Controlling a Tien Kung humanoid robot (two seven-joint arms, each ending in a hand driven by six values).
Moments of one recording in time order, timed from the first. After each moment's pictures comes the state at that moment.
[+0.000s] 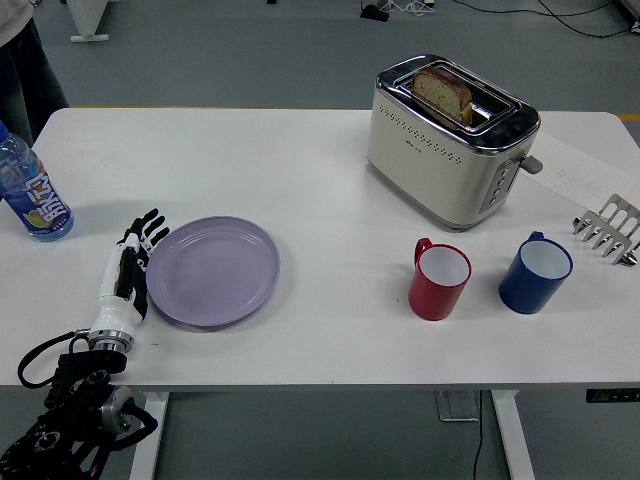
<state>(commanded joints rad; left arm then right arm) -0.19 0.00 -1.33 -0.99 1.02 0.12 -0.42 0.22 -0.10 0.98 0.20 -0.55 -0.29 -0.26</state>
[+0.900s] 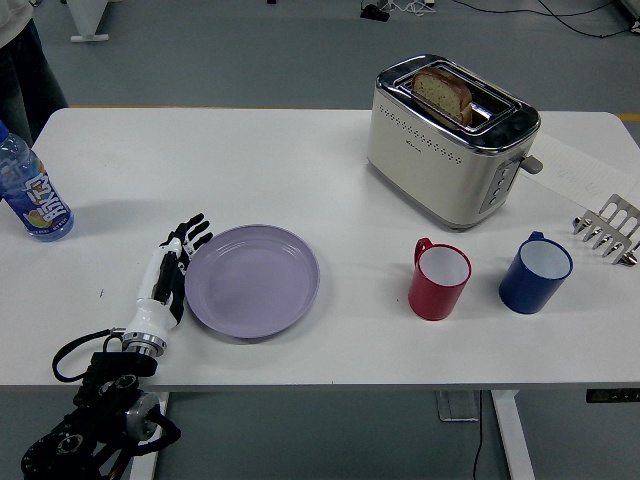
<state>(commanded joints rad) -0.21 0.00 -1.18 -1.00 0.99 0.13 -0.42 0.22 -0.10 0.99 0.20 -0.56 -0.29 -0.26</state>
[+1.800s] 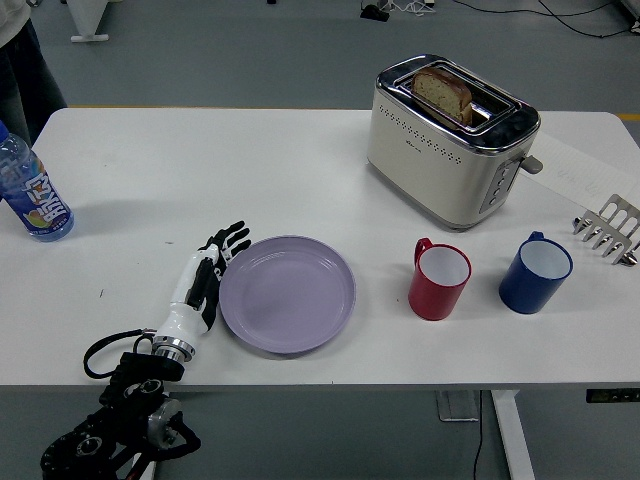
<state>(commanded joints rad) -0.23 0.00 -1.04 -1.02 0.93 0.13 -0.42 0.22 -0.11 0.98 0.20 -0.55 -0.29 -0.26</state>
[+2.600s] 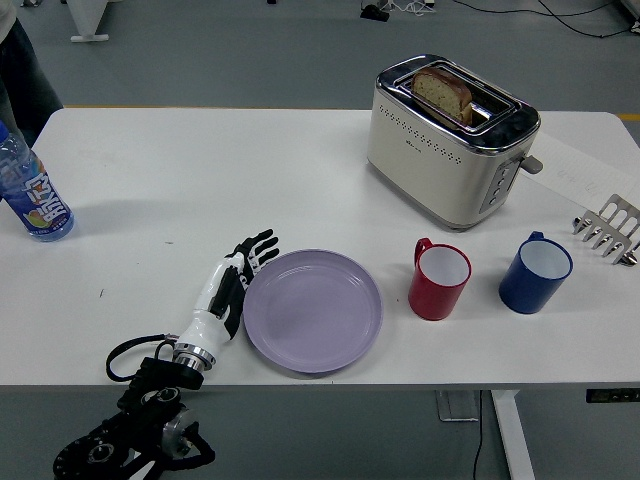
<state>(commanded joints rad) -0.24 0.00 -0.94 -1.06 0.89 0.13 -0.42 0.22 -0.11 0.98 0.20 -0.55 -0.29 -0.26</state>
